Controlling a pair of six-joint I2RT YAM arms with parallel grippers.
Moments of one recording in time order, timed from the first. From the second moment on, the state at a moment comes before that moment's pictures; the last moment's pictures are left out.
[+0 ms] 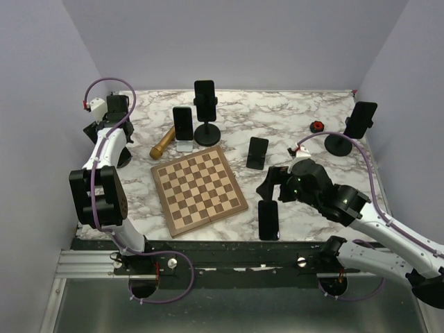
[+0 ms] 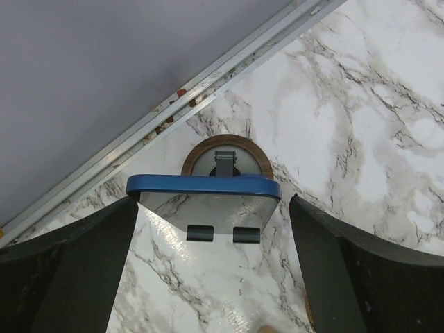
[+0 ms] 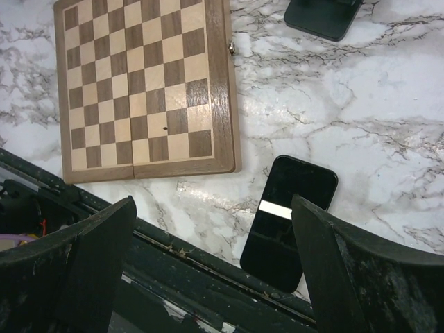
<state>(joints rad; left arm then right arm) 0.14 1.67 1.32 -0.49 -0.63 -0.53 0.86 0.86 0.84 -0.60 0.20 0.63</state>
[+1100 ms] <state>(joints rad) 0.20 1.69 1.29 -0.40 -0.57 -0.50 0.86 0.95 0.88 -0.58 0.19 0.67</state>
